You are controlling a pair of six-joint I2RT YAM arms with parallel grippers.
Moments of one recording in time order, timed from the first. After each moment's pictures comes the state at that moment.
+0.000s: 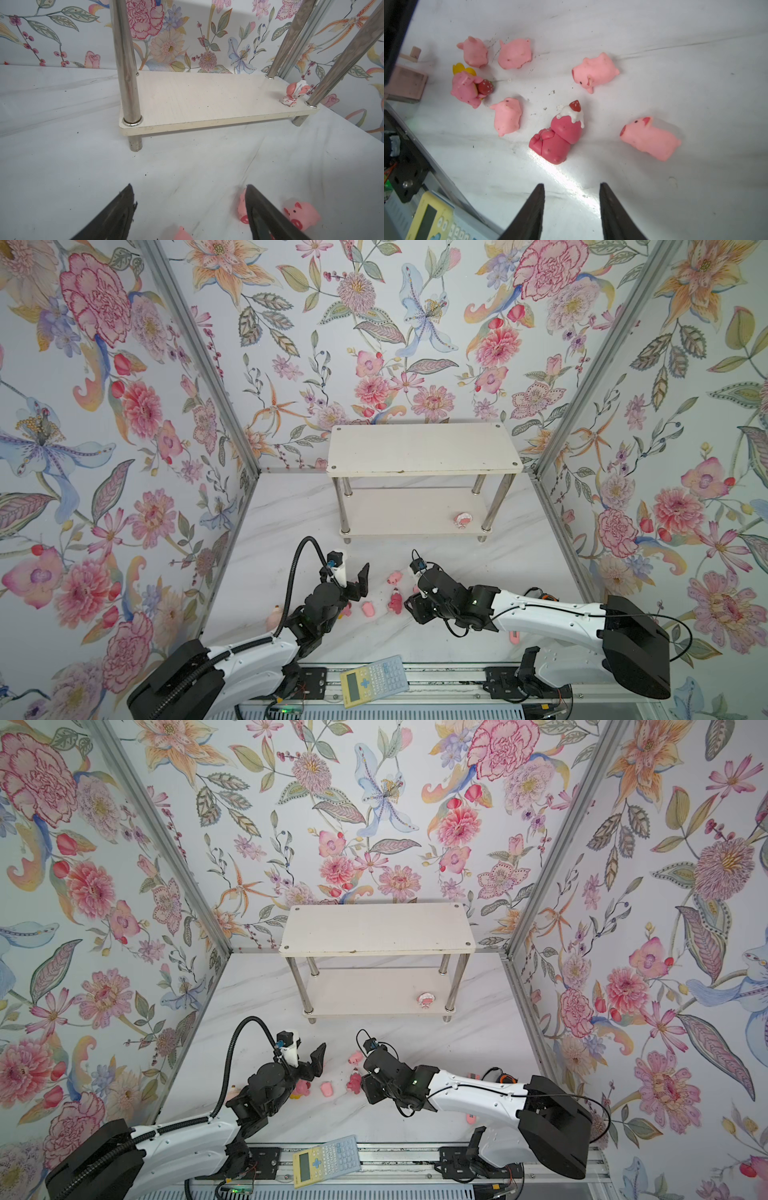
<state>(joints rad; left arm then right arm) -0.78 1.04 0.14 0.68 -0.42 -0.29 1.08 1.33 0.71 -0.28 0.07 0.57</state>
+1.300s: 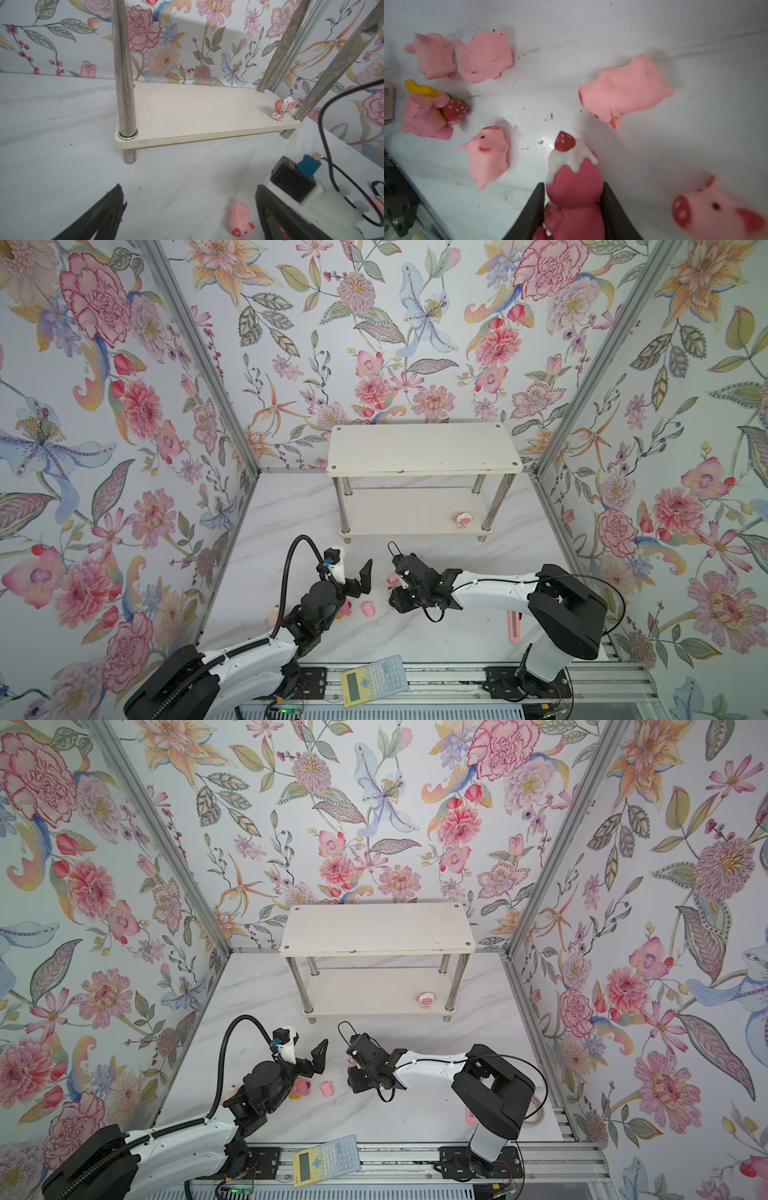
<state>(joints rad) -0.76 0.98 0.15 0.68 -0.36 -0.29 0.97 1.64 0.82 -0.16 -0.13 0.58</state>
